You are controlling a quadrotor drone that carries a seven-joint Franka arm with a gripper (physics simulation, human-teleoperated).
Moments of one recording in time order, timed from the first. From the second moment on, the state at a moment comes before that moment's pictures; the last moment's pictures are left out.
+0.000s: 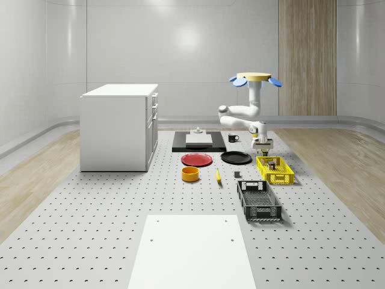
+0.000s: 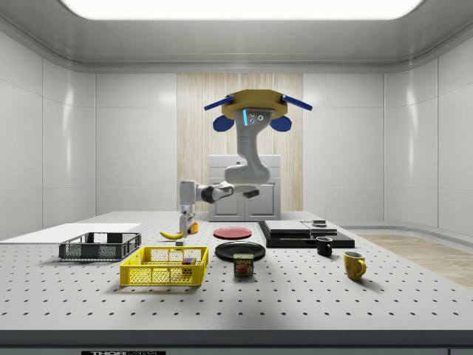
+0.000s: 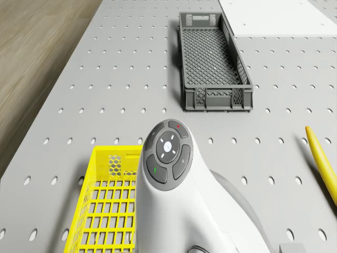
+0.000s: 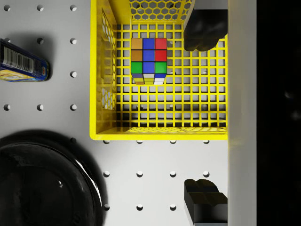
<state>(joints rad) -1.23 -1.50 1.20 -2.79 -1.94 1.63 1.69</state>
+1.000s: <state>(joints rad) -1.23 -1.50 1.20 -2.79 -1.94 1.63 1.69</state>
